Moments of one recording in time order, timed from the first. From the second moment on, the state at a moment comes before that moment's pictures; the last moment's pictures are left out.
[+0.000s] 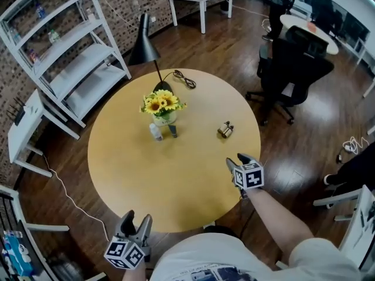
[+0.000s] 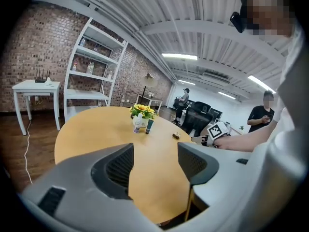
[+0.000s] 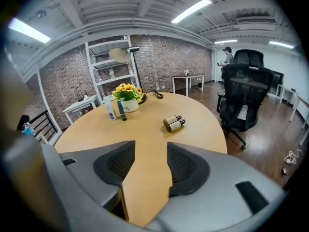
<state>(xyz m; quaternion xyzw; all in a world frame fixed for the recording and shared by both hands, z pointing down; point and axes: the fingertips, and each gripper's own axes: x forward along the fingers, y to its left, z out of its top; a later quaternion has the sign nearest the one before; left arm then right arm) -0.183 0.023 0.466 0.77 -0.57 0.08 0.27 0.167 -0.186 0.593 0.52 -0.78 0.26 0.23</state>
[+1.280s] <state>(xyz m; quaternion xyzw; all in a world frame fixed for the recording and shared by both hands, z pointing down) -0.153 -0.035 0.486 0.73 -0.60 0.14 0.29 0.196 -0.312 0.689 0.49 -0.72 0.44 0.21</state>
